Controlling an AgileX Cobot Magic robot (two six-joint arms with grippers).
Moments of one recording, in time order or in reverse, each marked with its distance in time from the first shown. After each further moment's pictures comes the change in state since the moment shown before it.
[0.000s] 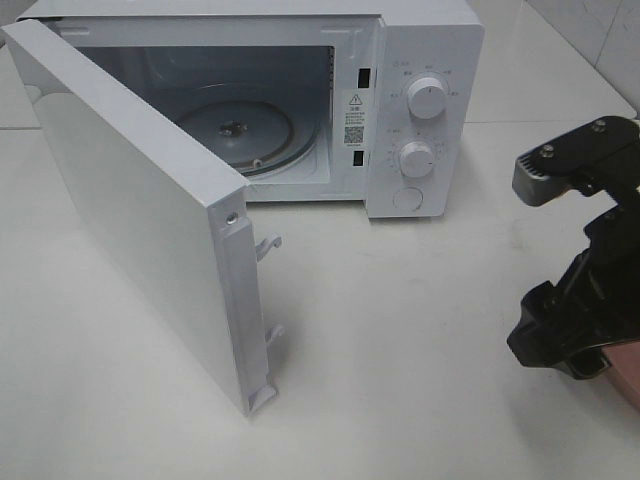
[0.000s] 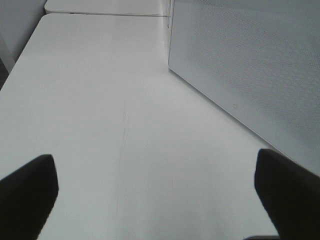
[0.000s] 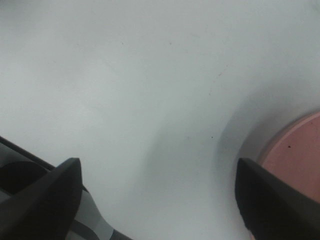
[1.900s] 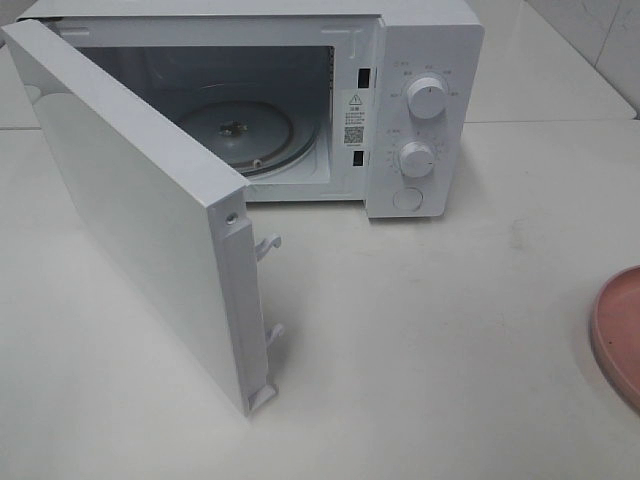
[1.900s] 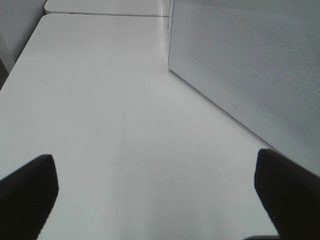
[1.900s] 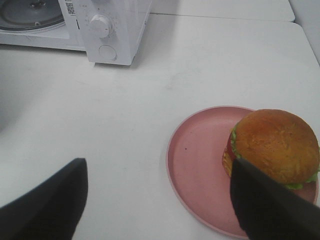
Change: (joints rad) left arm 0.000 0.000 0.000 0.000 0.000 0.000; right arm -0.352 -1.141 0.133 0.047 0.318 -0.015
